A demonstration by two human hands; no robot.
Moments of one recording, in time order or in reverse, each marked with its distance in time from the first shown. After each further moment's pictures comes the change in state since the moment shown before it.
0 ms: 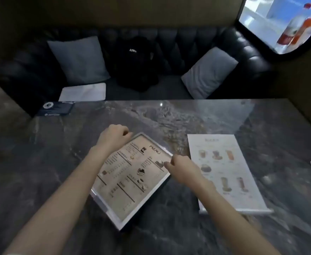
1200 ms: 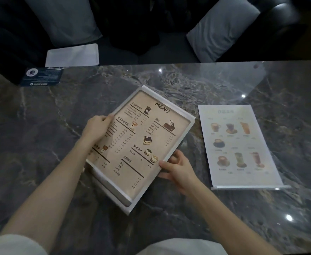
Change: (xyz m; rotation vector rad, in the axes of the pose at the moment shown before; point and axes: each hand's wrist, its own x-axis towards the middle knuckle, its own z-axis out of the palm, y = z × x) left_hand 0.007 -0.094 0.047 -0.287 -0.072 -0.323; right_hand -0.005 0.000 0.087 1.427 -0.139 0.252
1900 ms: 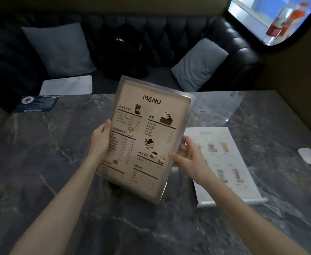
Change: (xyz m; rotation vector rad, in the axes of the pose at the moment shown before) left_hand -0.026 0.059 0.010 -0.602 0.164 0.130; right_hand -0.025 -0.086 -0.028 -0.447 0.027 -0.442
